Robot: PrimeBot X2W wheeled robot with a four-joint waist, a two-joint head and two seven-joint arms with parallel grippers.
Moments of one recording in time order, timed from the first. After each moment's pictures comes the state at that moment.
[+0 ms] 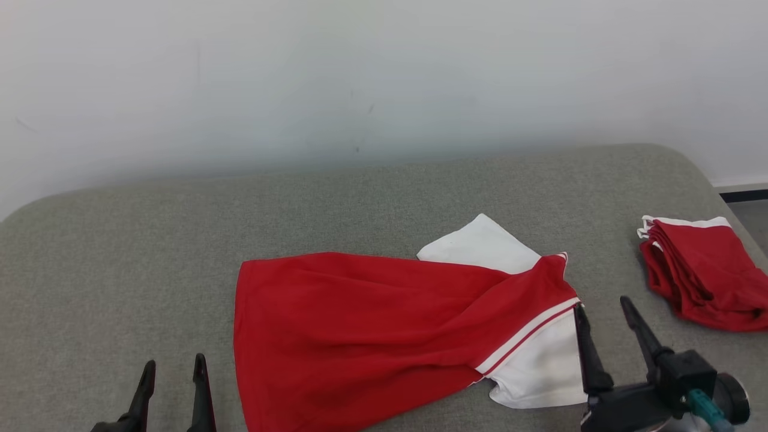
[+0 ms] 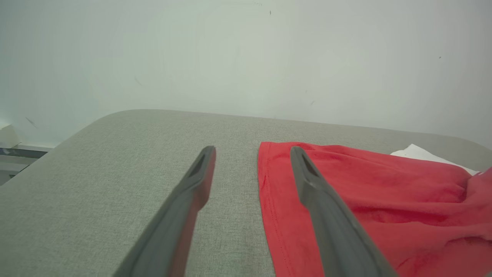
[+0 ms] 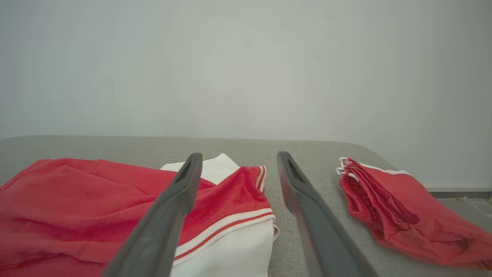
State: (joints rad) left arm 0.03 0.06 0.04 0.18 -0.16 -0.01 -0.26; right arm -0.11 -0.11 0.02 0.29 0.08 0.13 -0.25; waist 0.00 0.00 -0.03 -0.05
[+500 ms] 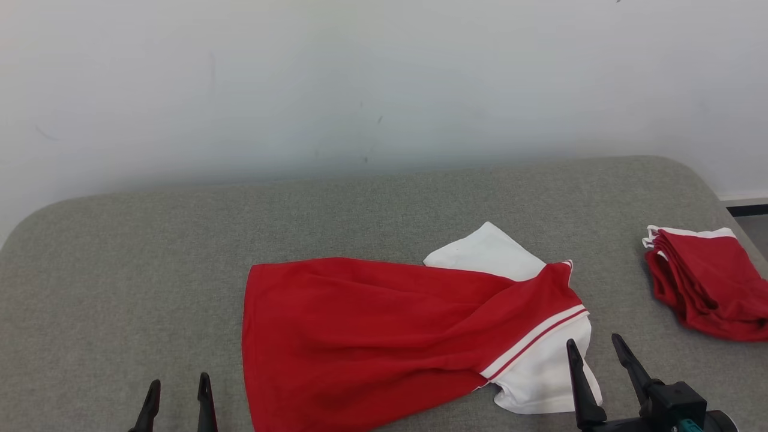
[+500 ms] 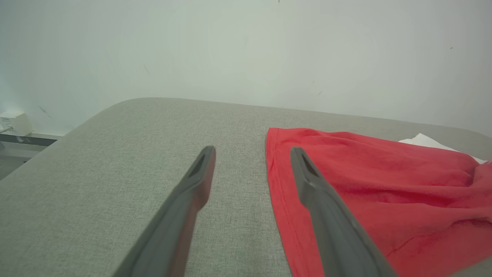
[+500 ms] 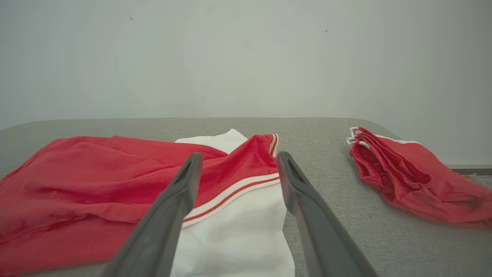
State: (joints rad) left arm 0.07 0.05 0.04 0.20 -0.15 0.00 -0.26; right arm 0.00 -0.08 0.02 0.27 0.07 0.13 -0.22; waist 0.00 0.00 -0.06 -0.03
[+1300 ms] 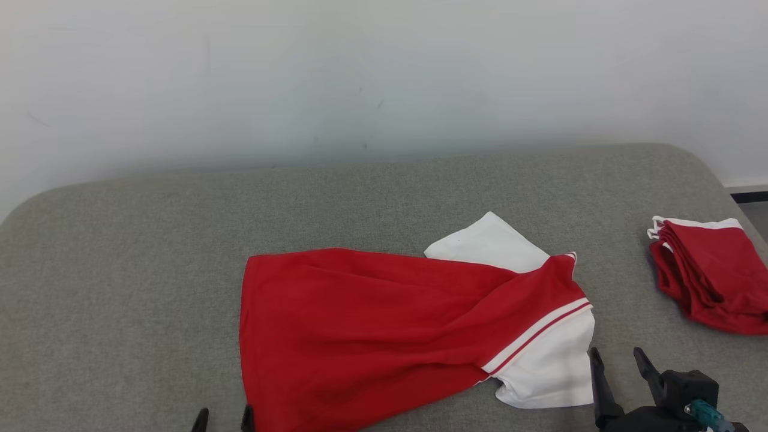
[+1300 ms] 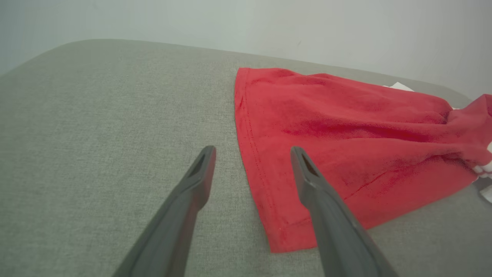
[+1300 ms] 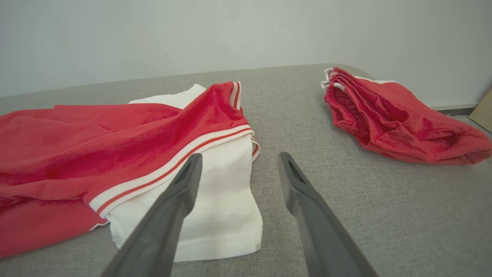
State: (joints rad) left arm 0.07 0.05 -0.04 0.30 -0.19 -0.05 -0.26; right arm -0.03 -0.05 -0.08 0.33 0.08 0.13 -0.10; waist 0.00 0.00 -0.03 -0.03
